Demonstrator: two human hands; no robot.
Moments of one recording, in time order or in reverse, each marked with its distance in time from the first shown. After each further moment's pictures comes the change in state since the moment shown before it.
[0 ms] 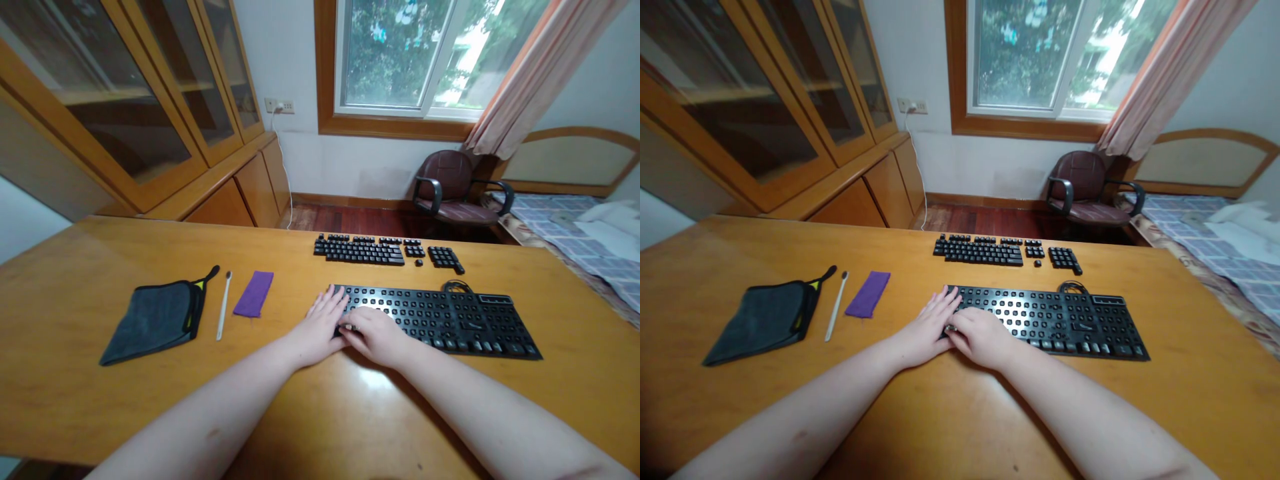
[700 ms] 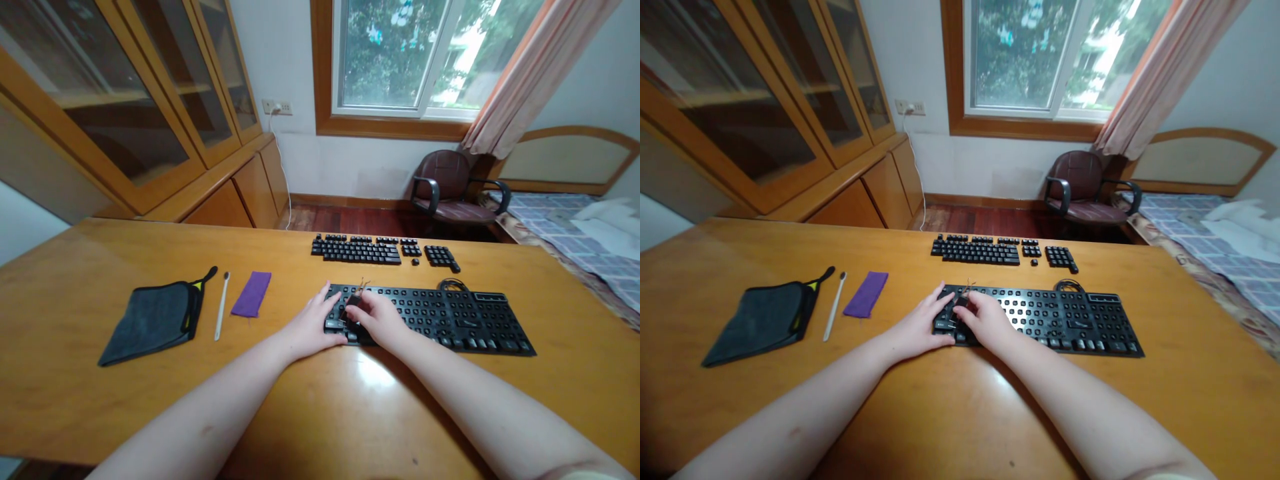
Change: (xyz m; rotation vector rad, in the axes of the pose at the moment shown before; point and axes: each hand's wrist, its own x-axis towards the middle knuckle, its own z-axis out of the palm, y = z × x) left_hand -0.001 -0.009 -0.005 -0.192 0.043 -0.139; right_hand 0.005 0.018 0.002 0.434 0.121 0.584
